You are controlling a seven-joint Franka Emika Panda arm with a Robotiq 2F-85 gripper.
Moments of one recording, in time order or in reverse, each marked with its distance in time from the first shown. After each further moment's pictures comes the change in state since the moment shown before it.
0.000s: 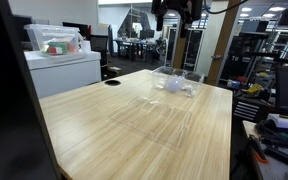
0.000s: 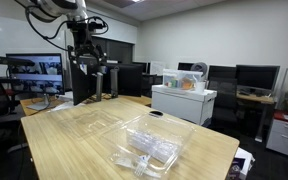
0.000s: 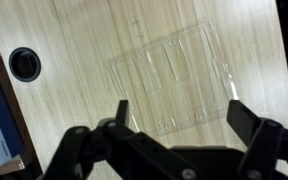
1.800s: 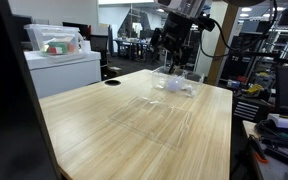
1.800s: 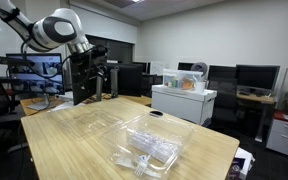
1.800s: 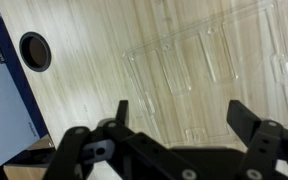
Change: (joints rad) arm -0.051 0.025 -0.073 -0.338 -0.051 0.617 -0.004
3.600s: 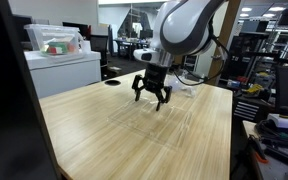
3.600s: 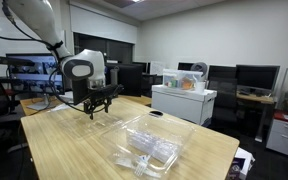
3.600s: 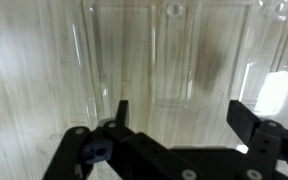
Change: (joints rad) arm -0.091 0.456 0.098 0.152 0.521 0.134 -0.786
